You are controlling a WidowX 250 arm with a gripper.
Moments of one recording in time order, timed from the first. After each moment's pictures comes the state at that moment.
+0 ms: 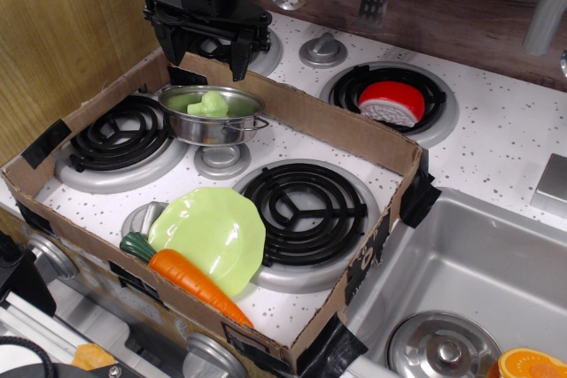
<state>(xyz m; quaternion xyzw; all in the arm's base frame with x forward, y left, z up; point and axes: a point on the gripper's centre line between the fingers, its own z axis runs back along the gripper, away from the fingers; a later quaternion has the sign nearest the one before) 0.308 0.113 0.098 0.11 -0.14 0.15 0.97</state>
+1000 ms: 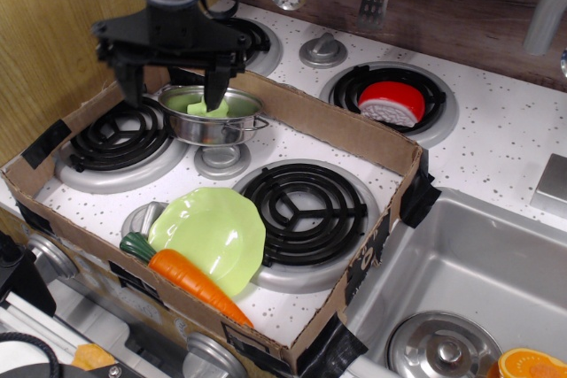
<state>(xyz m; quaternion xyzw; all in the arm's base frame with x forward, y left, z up) 0.237 0.095 0.109 0.13 -0.14 0.33 0.92</state>
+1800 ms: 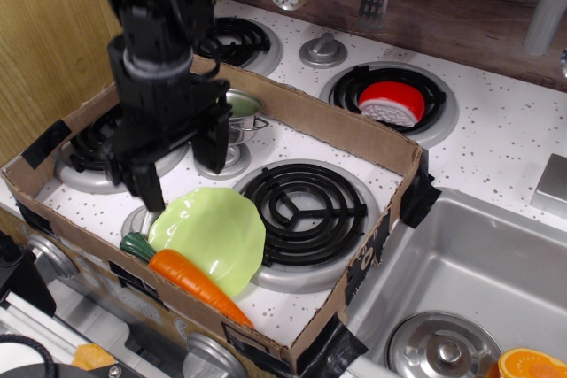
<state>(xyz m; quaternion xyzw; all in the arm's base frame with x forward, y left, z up) 0.200 0.070 0.064 0.03 -0.05 0.66 0.75</state>
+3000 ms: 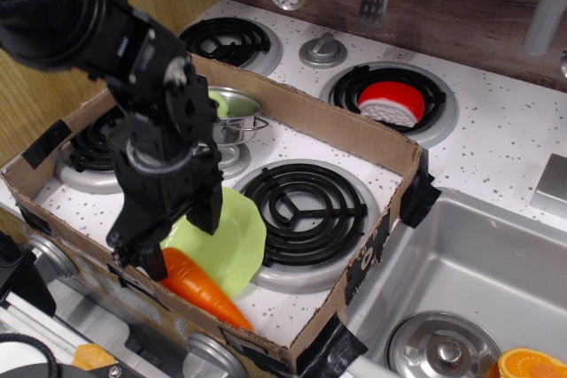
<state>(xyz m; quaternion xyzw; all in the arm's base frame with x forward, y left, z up) 0.178 0.063 0.018 0.04 -0.07 0.68 0.73</state>
